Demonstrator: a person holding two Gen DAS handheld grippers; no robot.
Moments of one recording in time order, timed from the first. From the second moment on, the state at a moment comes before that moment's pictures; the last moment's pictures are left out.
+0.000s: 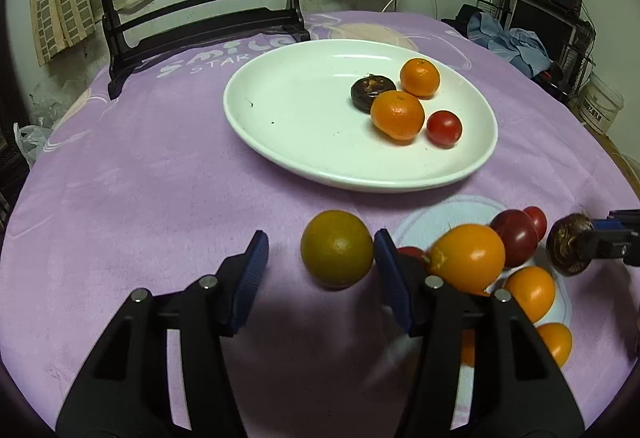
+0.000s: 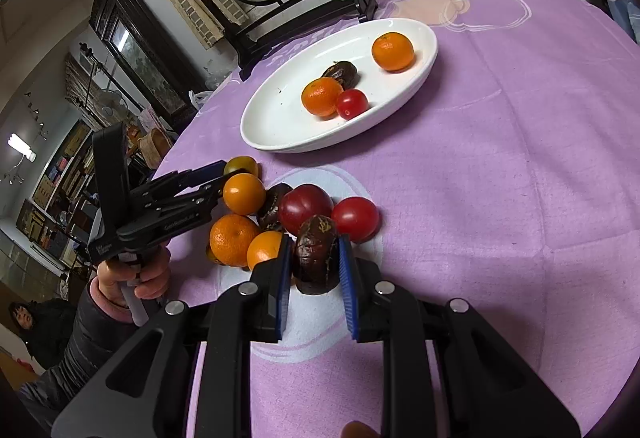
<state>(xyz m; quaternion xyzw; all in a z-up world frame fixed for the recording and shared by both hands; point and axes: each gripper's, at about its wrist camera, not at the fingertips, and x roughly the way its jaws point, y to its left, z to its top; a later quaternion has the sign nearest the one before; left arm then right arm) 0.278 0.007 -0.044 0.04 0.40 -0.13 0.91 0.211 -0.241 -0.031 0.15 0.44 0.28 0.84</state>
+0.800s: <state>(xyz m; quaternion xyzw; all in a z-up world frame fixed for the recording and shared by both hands) 0.318 0.002 0.004 -0.04 0.35 -0.09 0.93 0.287 -0.223 0.011 0.17 0.34 0.27 0.89</state>
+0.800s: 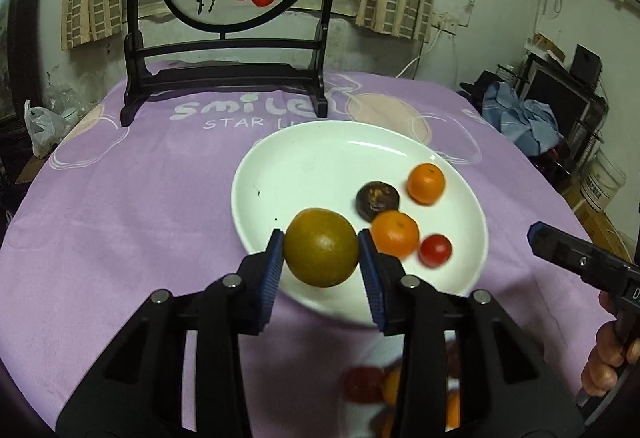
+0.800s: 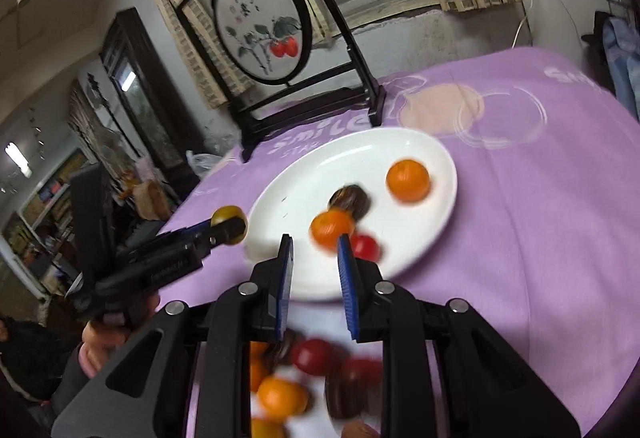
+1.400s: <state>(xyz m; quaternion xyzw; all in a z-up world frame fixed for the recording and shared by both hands) 0.299 0.031 0.017 -0.08 0.33 -0.08 0.94 0.137 -0.227 -0.037 -0.10 0.43 0.29 0.85</state>
